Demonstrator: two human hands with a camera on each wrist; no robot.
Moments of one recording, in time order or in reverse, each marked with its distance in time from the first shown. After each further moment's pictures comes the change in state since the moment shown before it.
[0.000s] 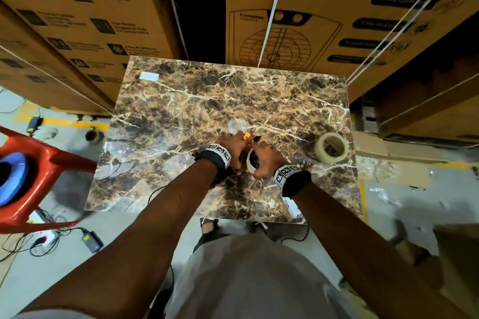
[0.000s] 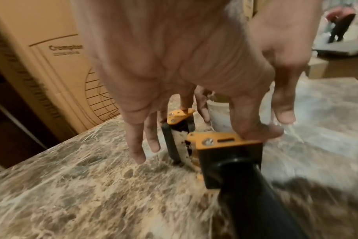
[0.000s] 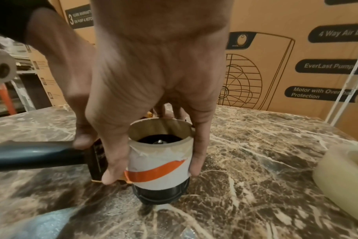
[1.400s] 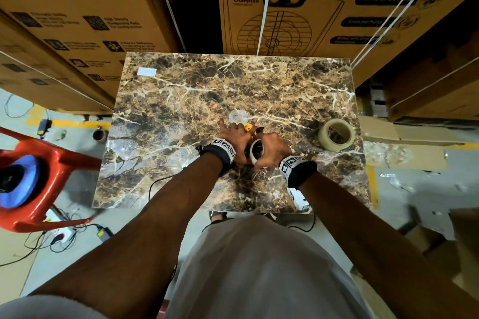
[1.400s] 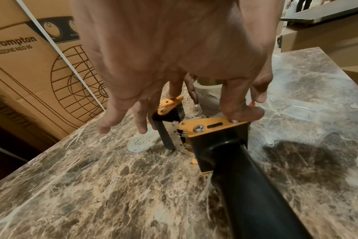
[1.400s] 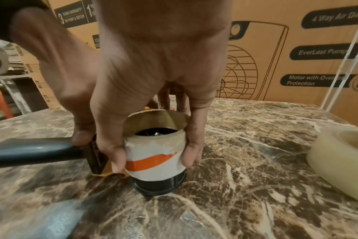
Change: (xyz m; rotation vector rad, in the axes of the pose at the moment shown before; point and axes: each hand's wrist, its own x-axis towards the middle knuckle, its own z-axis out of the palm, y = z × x) left_hand 0.011 0.014 0.011 0.096 0.049 -0.127; right_hand -0.008 -0.001 -0.006 0.122 0.097 0.067
